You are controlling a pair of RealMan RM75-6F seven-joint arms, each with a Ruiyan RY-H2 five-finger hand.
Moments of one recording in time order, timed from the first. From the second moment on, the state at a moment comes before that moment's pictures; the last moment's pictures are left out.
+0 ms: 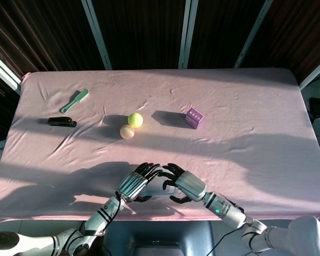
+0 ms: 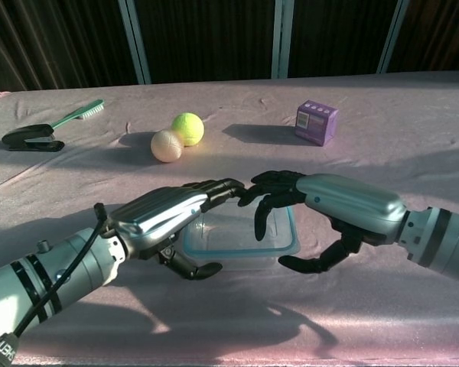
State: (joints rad) left arm -0.68 -1.83 -0.04 -1.34 1.45 0.98 0.14; right arm 0.64 -1.73 -0.10 -1.10 -1.78 1.22 0.38
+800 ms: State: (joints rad) left arm -0.68 -1.83 -0.03 -1.33 1.46 0.98 0.15; right arm 0.65 -1.71 -0.08 -1.13 -1.77 1.23 0.34
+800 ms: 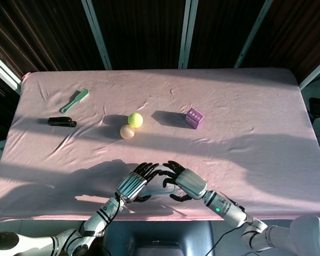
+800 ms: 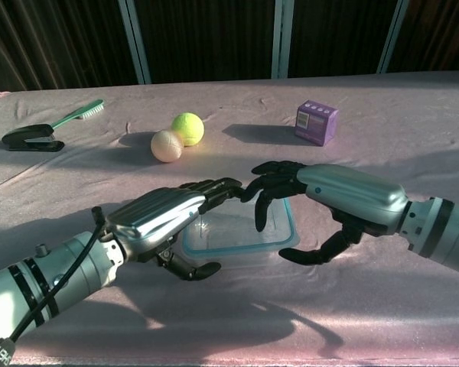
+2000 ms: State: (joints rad) left arm -0.67 -1.83 -0.02 -1.28 1.50 1.00 0.14; right arm 0.65 -1.70 -0.08 -1.13 -1.76 1.24 0.36
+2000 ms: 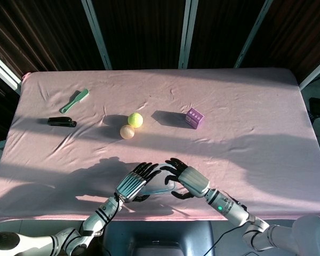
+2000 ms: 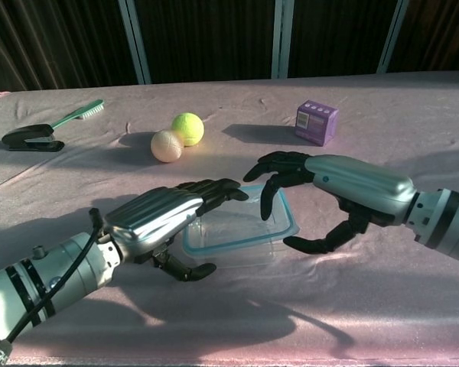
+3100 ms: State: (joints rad) left arm -0.66 -1.78 0.02 -1.33 1.58 1.06 0.04; right arm 0.69 -1.77 -0.03 -1.04 -1.77 1.28 0.29
